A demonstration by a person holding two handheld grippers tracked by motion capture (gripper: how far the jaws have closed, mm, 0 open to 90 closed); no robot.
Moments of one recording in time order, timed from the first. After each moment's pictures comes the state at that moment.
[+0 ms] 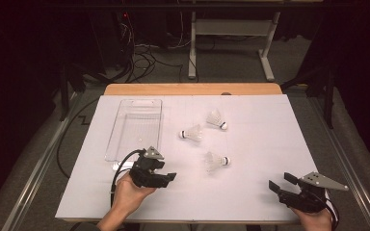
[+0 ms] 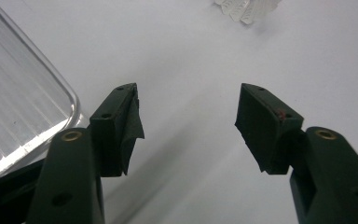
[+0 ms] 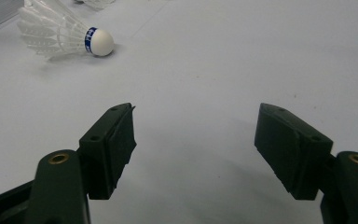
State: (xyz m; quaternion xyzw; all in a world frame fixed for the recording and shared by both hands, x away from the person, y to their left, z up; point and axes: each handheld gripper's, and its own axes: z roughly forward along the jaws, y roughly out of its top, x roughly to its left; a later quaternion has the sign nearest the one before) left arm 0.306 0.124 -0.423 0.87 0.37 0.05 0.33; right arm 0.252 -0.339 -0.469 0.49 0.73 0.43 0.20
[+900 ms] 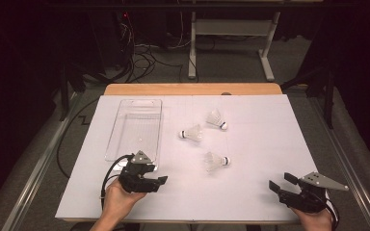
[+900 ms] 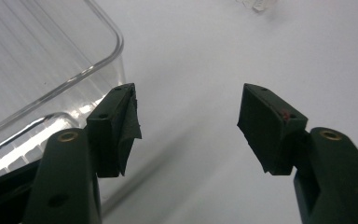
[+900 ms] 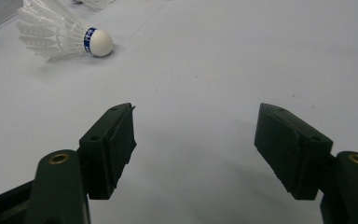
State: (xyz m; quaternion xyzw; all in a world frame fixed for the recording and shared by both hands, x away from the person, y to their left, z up) left arm 0.291 0.150 -0.427 0.85 0.39 0.06 0.34; right arm 0.252 -0.340 -0.469 0.49 0.73 0.43 0.20
